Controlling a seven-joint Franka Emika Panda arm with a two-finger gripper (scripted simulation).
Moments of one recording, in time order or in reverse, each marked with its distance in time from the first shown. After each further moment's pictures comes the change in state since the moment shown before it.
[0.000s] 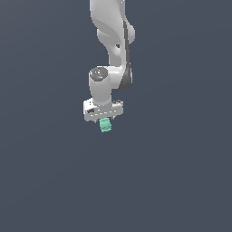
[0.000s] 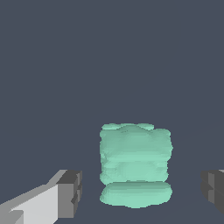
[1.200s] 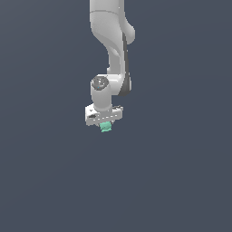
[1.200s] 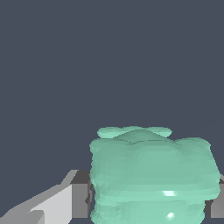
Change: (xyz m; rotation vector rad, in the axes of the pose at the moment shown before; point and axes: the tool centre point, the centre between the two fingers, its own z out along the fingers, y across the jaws) arm -0.001 0.000 0.040 0.000 0.000 -0.002
